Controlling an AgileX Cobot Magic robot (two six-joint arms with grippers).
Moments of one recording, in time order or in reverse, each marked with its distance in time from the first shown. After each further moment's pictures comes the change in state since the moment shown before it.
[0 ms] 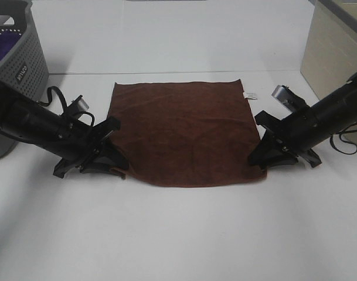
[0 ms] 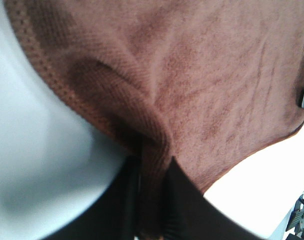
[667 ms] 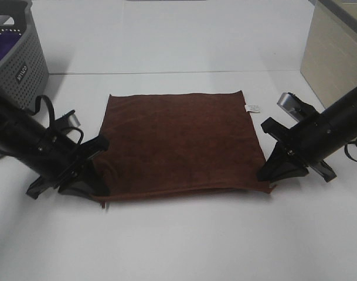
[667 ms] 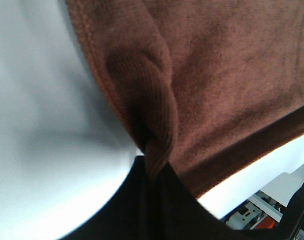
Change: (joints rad) left arm -0.002 -0.126 0.138 0.257 0.065 -0.216; right arm 0.001 -0.133 0.144 -0.066 0.063 0.099
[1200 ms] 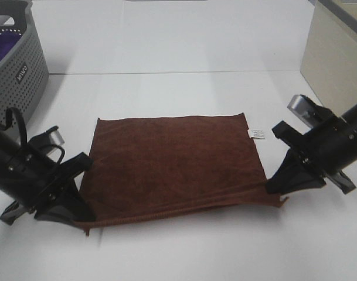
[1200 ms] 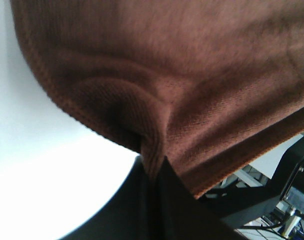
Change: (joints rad) left arm -0.001 -0.166 0.180 0.012 0.048 -0.022; right arm 0.007 -0.184 0.144 -0.023 0.046 0.053
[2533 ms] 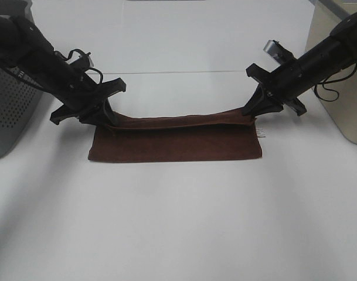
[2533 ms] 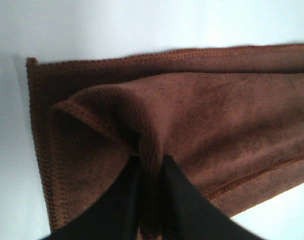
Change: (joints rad) left arm 0.000 0.400 -0.815 0.310 -0.053 -0.318; right arm 0.002 0.485 -0.818 -0.035 0.041 0.074
